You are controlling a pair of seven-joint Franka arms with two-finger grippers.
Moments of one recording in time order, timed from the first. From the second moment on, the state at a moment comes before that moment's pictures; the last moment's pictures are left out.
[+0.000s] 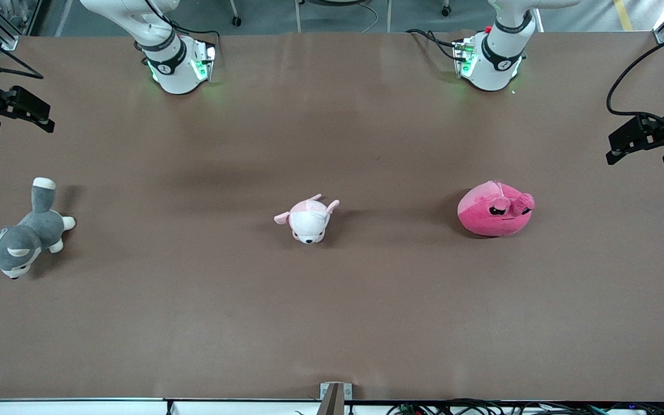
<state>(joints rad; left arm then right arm) -0.04 0.02 0.00 -1.52 0.00 1.61 0.04 0.02 -0.09 -0.02 -1.59 -0.03 1.45 0.00</state>
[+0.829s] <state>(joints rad) -0.04 0.07 0.00 -1.52 0.00 1.61 0.04 0.02 -0.09 -0.02 -1.59 -0.03 1.45 0.00</state>
